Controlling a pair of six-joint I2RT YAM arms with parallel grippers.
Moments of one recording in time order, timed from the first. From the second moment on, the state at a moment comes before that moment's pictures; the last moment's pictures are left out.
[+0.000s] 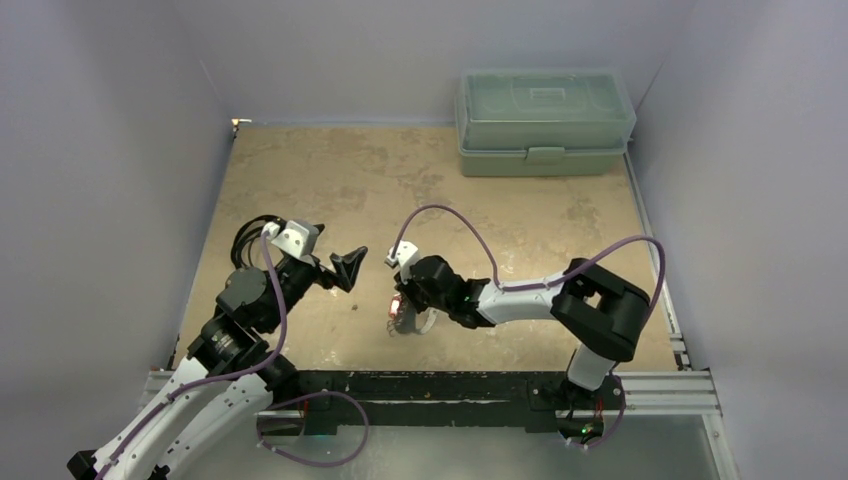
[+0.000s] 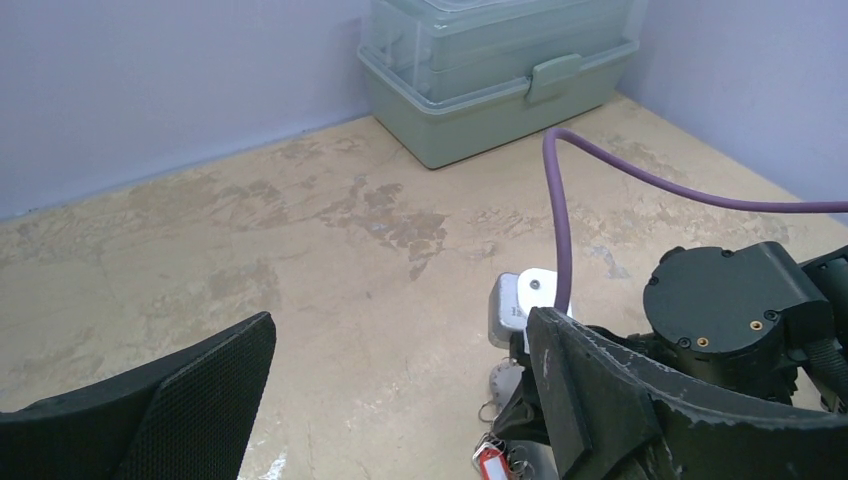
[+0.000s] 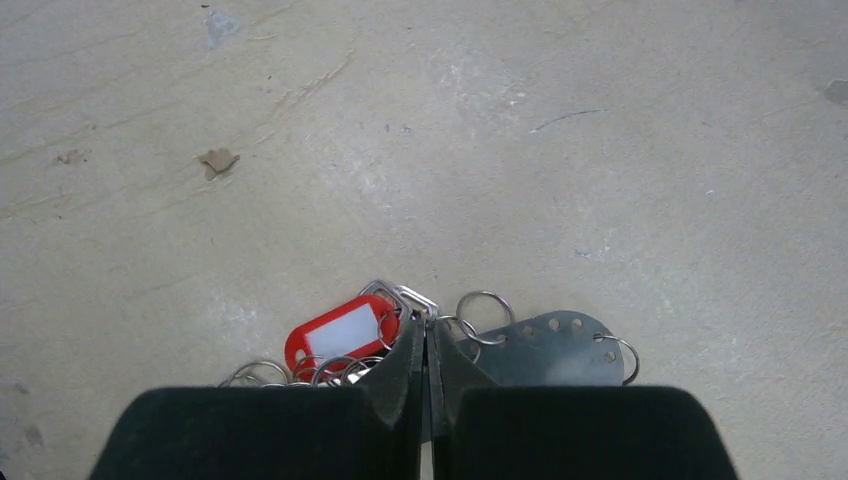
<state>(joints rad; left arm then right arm) -0.68 0.44 0.61 -0.16 -0.13 -0.05 1.07 1.71 0.80 0.31 0.14 0.12</state>
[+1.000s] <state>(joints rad) -0.67 0.49 0.61 -0.18 -0.29 -0.05 1.07 0.98 0.69 0.24 0.57 0.26</state>
